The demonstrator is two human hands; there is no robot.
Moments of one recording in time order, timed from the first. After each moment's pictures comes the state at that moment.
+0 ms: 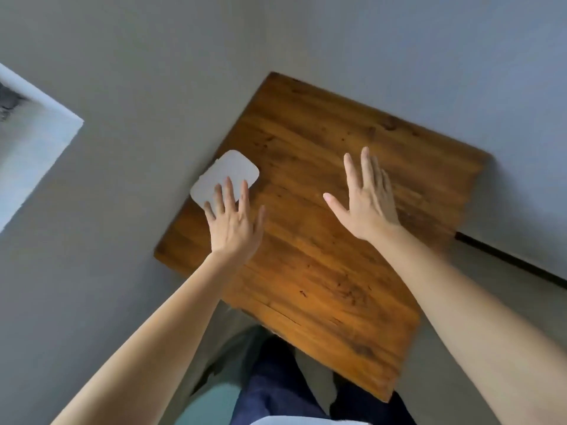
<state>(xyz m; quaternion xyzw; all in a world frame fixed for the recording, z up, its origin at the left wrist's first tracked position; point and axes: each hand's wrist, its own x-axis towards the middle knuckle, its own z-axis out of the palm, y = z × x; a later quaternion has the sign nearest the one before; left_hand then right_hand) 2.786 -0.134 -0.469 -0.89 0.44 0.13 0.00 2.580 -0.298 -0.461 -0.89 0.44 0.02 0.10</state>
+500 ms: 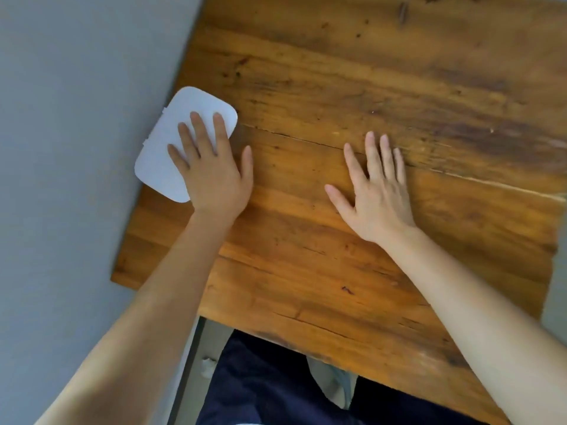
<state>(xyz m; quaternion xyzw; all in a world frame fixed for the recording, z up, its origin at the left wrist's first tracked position) 2.858 -0.176 -0.632 -0.86 0.51 0.01 0.02 2.601 -0.227 -0.643 -0.85 0.51 0.04 0.11</state>
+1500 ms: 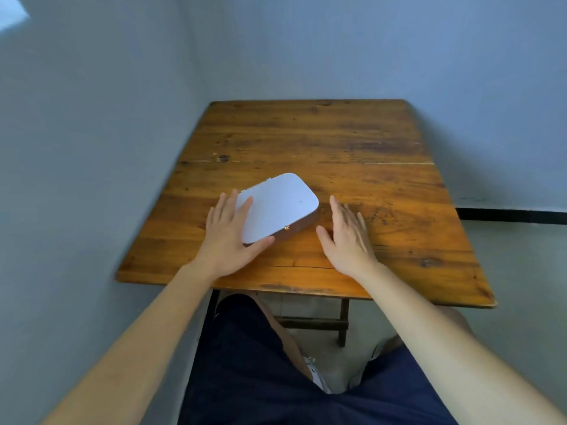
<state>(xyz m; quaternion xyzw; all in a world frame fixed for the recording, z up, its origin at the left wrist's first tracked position) 2.833 -0.012 -0.631 -0.68 0.71 0.13 -0.14 2.583 -0.043 -0.653 -0.75 0.62 -0.18 0.17</state>
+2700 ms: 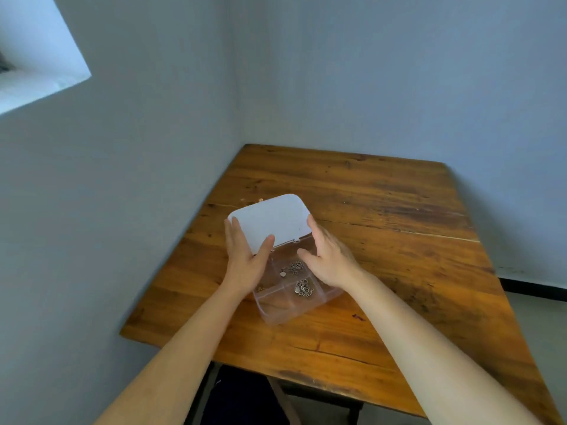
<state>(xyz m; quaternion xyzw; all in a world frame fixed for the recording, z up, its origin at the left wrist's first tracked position) 2.850 -0.097 -0.640 -0.68 0.50 0.27 -0.46 2.665 -0.147 -0.608 -0.80 0.51 -0.14 0.28</state>
